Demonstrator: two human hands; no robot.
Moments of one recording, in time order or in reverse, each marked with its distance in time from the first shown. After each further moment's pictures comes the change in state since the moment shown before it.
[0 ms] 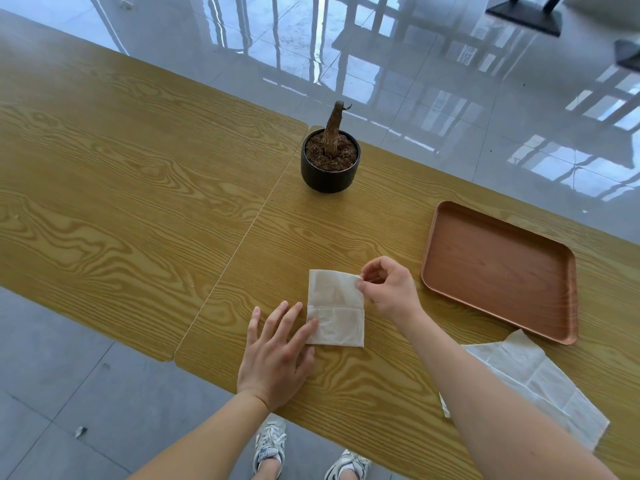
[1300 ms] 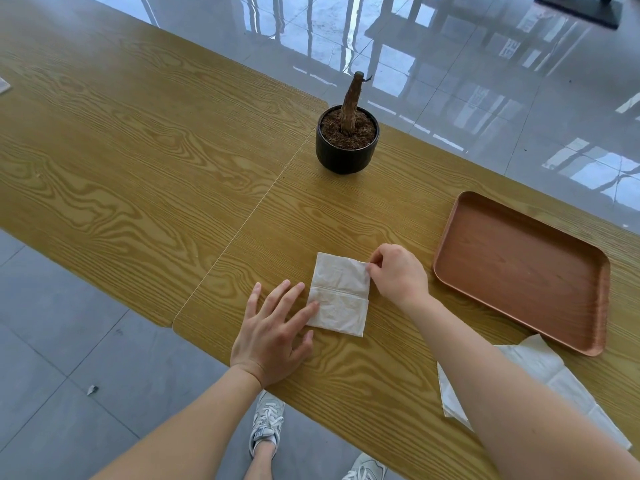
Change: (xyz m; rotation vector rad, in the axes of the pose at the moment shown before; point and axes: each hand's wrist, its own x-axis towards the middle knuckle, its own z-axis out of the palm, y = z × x) left_hand 0.000 -0.001 0.007 0.092 0.073 0.023; right_hand 0.021 0.001 0.004 -0.680 -0.021 -0.113
